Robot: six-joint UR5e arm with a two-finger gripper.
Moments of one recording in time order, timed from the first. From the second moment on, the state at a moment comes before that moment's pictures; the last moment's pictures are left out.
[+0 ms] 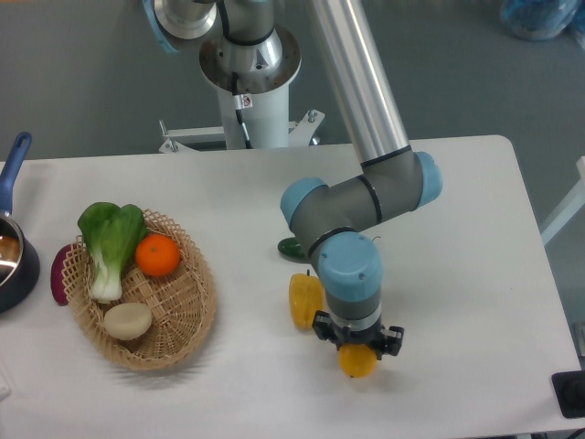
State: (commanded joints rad) arm 2.39 -2.23 -1.46 -0.87 1.68 0.67
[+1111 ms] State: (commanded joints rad) arm 2.60 -1.99 -1.63 -0.87 1.69 0.94
